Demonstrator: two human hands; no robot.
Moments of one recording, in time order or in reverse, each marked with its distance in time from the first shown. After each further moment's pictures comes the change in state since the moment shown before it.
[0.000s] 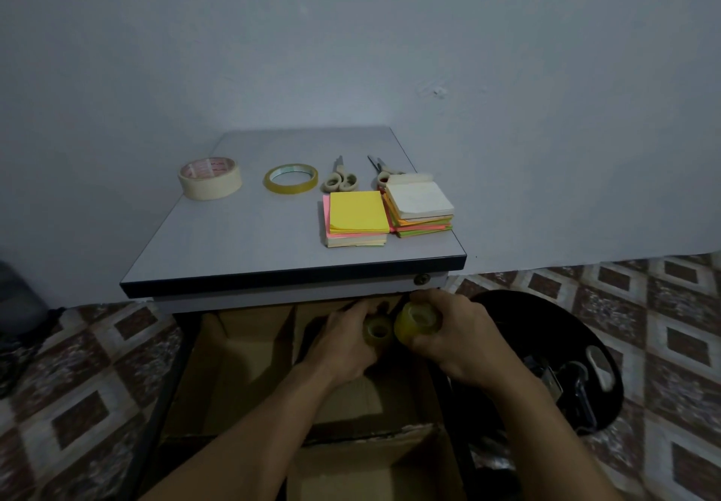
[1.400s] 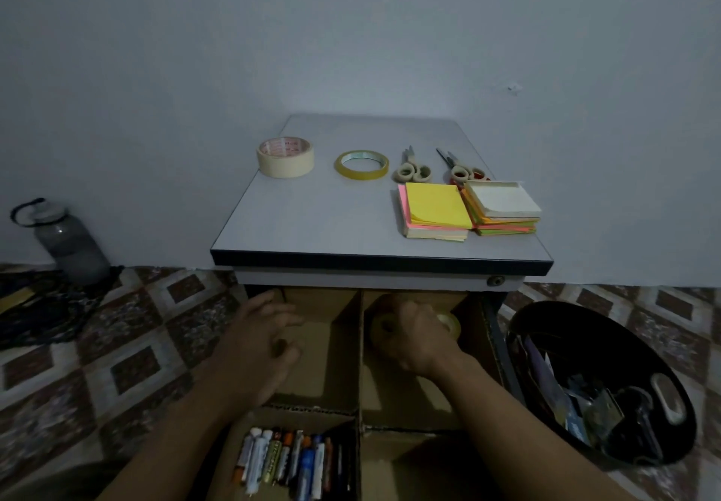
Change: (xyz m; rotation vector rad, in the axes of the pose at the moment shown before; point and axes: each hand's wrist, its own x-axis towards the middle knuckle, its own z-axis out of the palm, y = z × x) left_hand -0.104 -0.120 -0.107 0.250 0.389 0.060; right_hand 0.052 -0.052 0.115 -0.178 -0.260 -0.070
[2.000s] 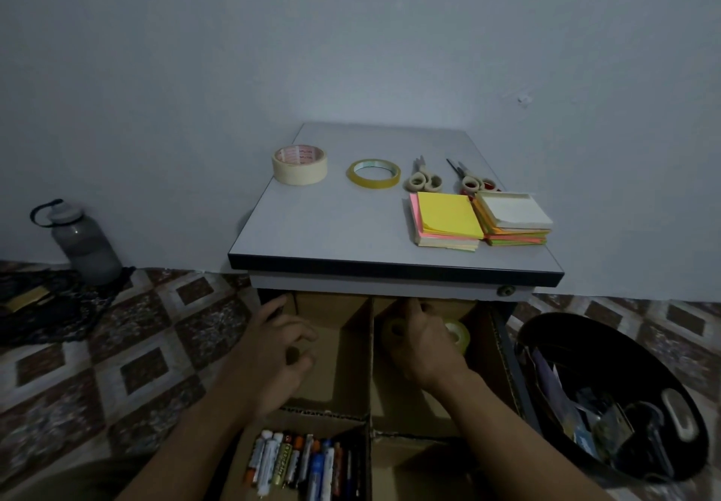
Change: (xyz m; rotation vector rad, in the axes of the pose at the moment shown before) left_hand -0.004 0.000 0.005 -0.008 -0.037 -0.021; right_hand -0.006 -0.007 0.009 0.019 0.071 0.126
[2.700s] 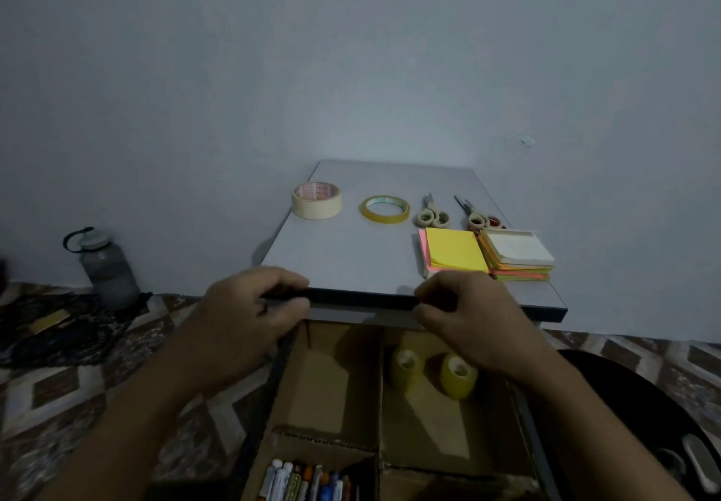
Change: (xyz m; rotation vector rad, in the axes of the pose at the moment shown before) left_hand 0.004 0.069 -0.135 -0.238 0.120 0.026; right_hand -0.048 -0.046 -0.126 0.109 0.156 -0.341
